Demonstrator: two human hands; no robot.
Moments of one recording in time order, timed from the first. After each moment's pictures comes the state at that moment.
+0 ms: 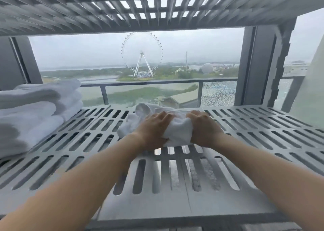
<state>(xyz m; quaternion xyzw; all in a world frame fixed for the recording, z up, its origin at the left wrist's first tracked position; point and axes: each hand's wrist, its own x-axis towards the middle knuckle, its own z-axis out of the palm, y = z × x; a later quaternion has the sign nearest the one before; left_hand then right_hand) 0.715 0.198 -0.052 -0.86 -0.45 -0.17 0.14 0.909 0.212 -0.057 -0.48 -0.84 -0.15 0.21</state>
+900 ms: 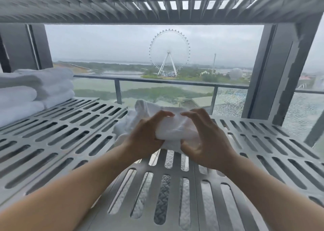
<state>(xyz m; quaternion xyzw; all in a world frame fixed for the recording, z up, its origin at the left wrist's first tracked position) 0.836 0.196 -0.058 -0.76 -0.49 -0.43 0.05 1.029 0.216 -0.052 -0.33 -0.86 -0.06 0.38</state>
